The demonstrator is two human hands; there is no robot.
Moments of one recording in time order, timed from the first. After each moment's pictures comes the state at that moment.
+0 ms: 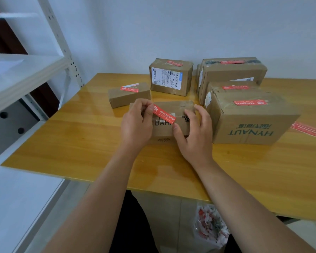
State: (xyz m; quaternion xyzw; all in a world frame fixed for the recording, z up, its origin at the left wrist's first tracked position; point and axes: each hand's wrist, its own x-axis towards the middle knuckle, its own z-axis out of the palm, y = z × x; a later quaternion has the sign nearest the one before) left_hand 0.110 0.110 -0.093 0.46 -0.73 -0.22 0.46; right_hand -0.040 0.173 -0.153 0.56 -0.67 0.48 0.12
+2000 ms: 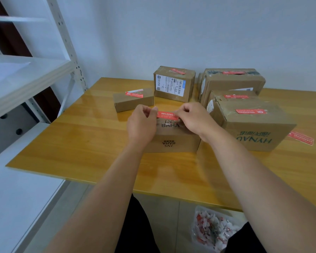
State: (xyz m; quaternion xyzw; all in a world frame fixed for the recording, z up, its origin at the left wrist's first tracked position) left_hand 0.108 0.098 -0.079 0.57 -0.64 -0.31 0.42; right_hand -0.039 0.144 -0.054 0.54 -0.71 0.37 -0.26
